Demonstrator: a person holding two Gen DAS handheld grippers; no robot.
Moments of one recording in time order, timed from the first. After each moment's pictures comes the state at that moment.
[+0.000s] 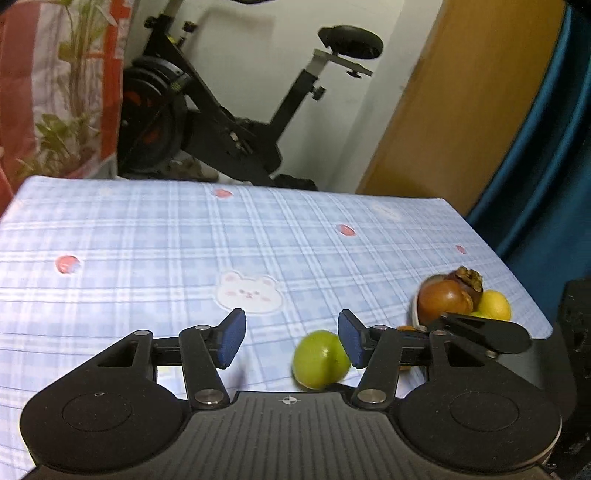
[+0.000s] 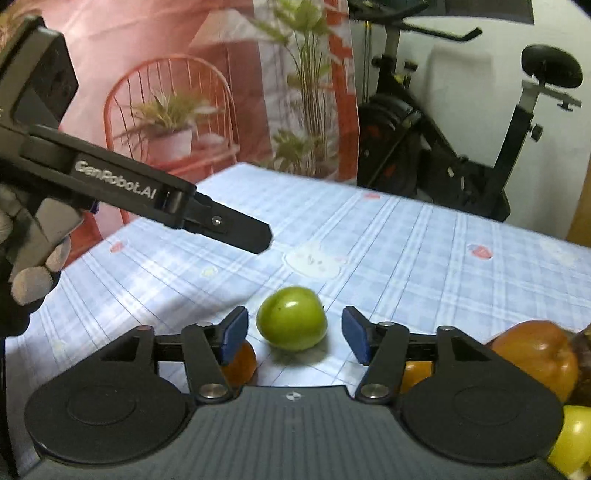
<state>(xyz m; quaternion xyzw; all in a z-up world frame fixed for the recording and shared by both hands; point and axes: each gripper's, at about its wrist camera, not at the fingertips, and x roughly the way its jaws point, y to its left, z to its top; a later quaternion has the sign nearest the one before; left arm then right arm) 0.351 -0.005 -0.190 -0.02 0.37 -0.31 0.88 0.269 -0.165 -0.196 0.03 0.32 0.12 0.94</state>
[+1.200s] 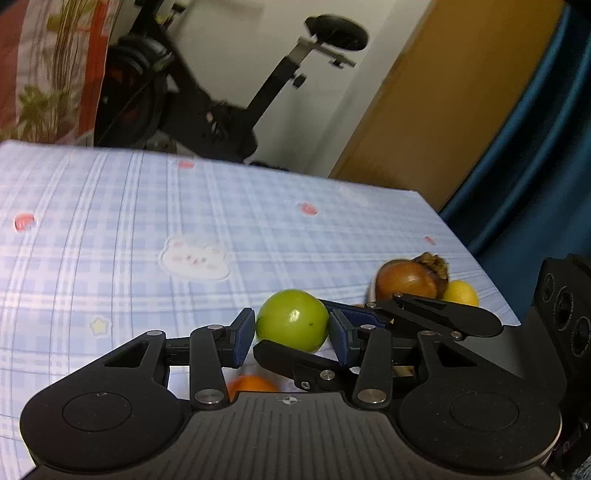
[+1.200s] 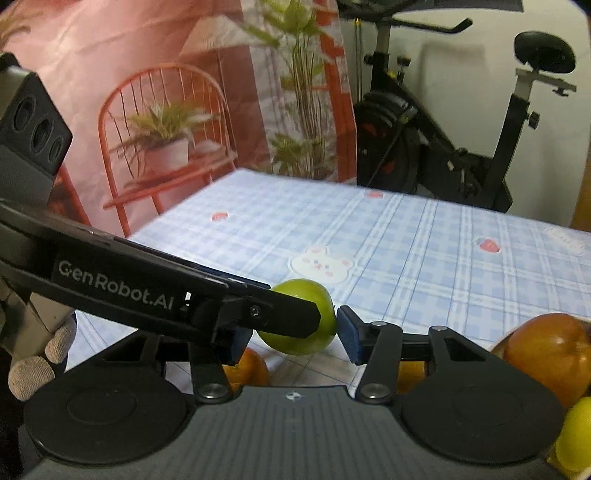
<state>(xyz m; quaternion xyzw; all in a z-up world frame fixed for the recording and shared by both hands) 0.326 -0.028 -0.205 -0.05 0.38 -0.33 0.86 0.266 -0.163 -0.193 0.06 0.30 0.12 0.94</state>
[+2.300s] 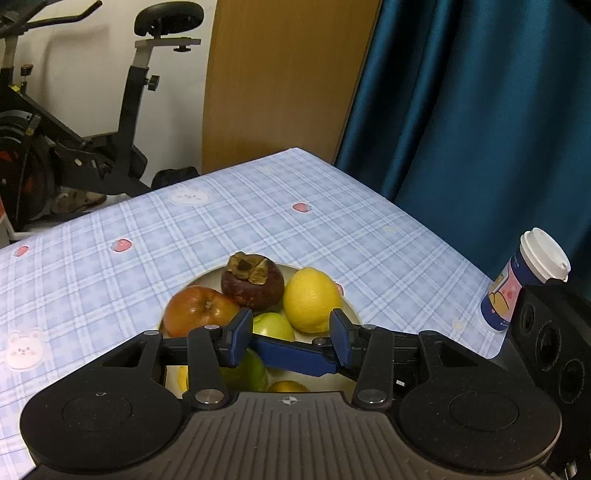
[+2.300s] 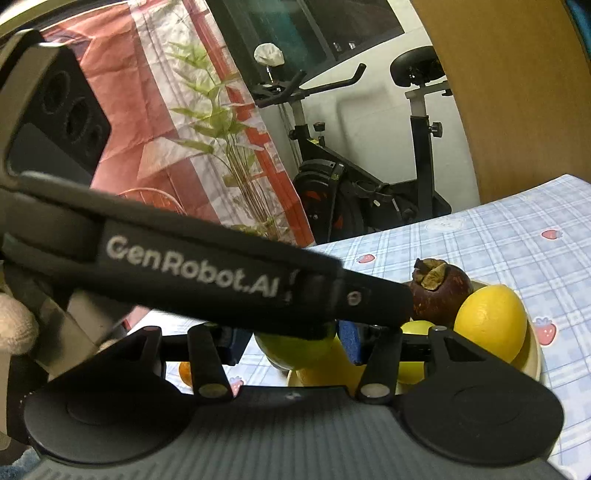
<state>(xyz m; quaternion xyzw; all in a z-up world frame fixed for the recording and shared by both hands) 0.256 -0.215 -0.166 0.10 0.37 -0.43 0.82 0.138 -0.290 -0.174 0.21 0.19 0.06 0.96</state>
